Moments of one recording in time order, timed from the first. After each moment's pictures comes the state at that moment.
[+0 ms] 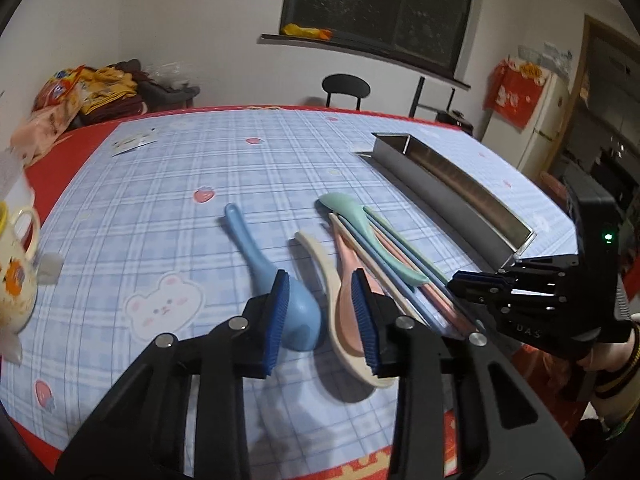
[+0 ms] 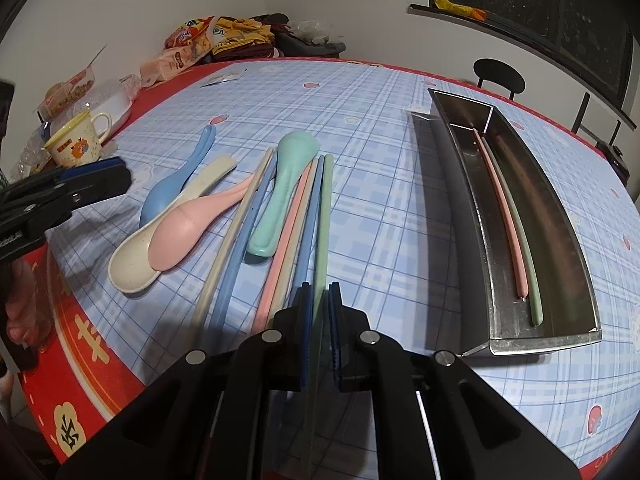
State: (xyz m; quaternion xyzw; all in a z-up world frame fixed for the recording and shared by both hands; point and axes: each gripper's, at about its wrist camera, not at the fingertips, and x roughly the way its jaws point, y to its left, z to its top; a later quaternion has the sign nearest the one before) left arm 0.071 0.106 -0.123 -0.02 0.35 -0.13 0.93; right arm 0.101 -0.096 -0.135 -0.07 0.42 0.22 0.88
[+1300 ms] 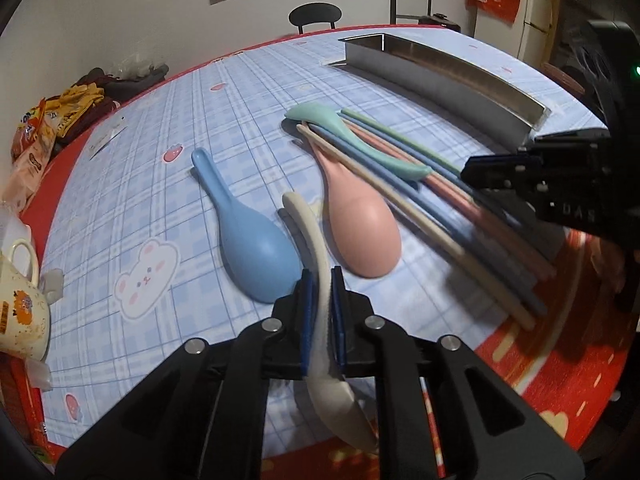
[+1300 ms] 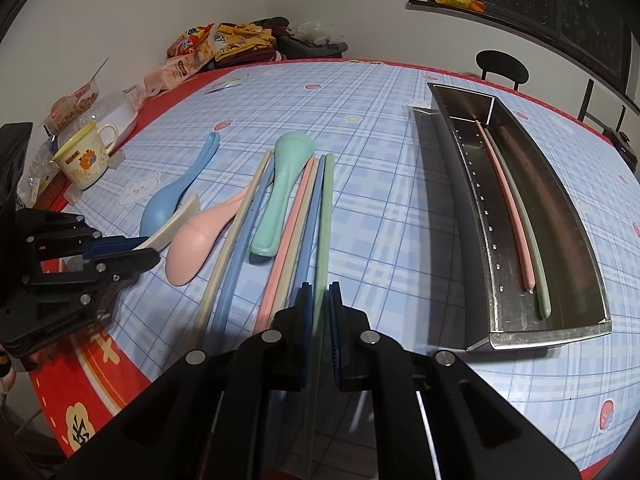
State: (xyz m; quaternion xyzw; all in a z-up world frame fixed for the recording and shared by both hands) left arm 0.064 0.070 -0.159 0.13 0.44 -0.14 0.88; right arm 0.102 -0.105 -0.136 -0.04 0.43 0.23 0.87
